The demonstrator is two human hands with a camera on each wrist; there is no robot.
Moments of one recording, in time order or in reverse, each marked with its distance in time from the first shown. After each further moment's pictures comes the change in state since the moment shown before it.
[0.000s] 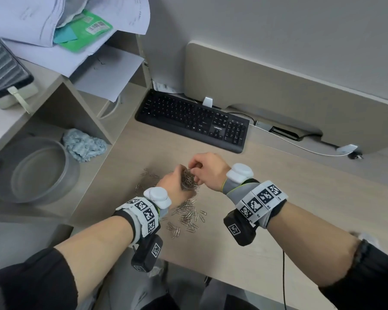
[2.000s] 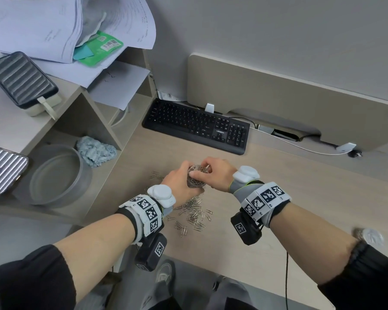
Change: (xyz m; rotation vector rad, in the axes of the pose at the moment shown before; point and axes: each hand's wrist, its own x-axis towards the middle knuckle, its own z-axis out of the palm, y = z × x) left_hand -0.029 0.019 -0.026 -0.050 0.044 0.119; right_hand -0.019 0.008 0.001 -0.147 0.061 0.081
